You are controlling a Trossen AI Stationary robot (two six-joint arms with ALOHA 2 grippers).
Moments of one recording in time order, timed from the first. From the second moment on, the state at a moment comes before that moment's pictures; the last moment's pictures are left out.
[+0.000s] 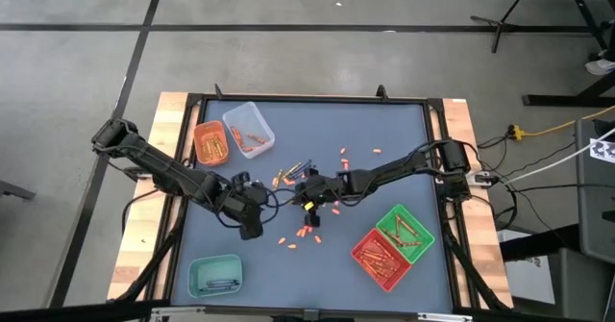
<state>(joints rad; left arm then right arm) -0.42 1.39 0.98 -0.75 -0.34 -0.69 0.12 2.00 1.17 0.14 0.03 0.05</state>
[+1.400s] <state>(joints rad) -0.41 1.39 0.98 -0.63 -0.36 -0.52 0.12 2.00 1.22 0.42 -0.13 0.04</state>
